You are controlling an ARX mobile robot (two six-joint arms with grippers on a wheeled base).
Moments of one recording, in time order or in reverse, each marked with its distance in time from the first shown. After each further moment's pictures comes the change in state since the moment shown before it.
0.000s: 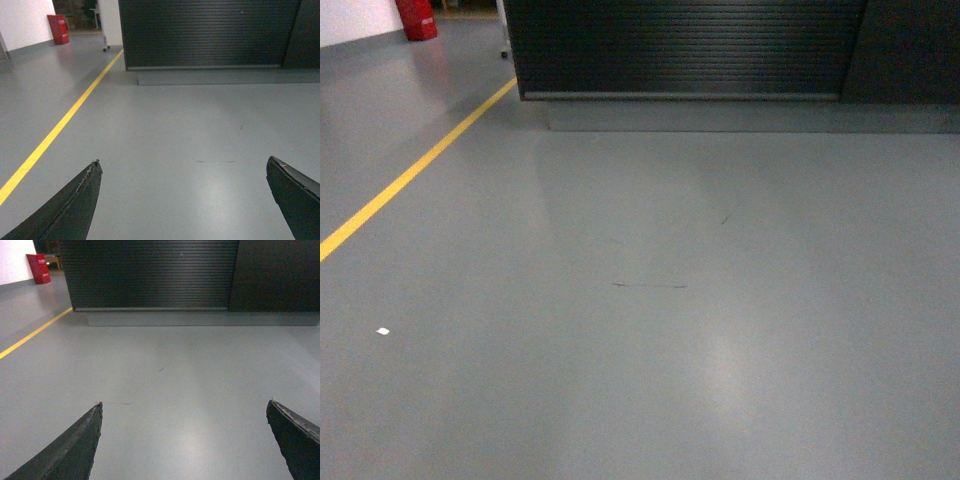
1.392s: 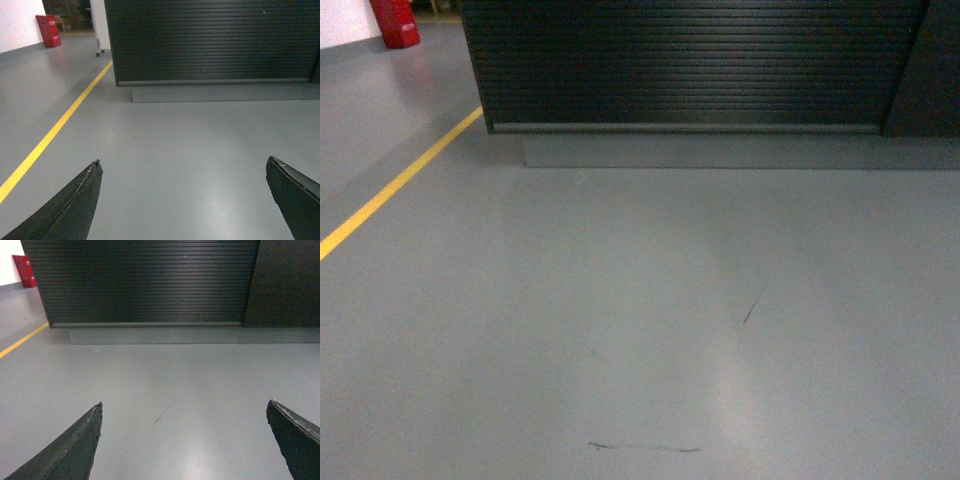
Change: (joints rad) left arm 0.000 0.000 0.000 -0.003 0.000 0.000; right arm 0.000 0.000 0.000 -0.003 -0.001 0.000
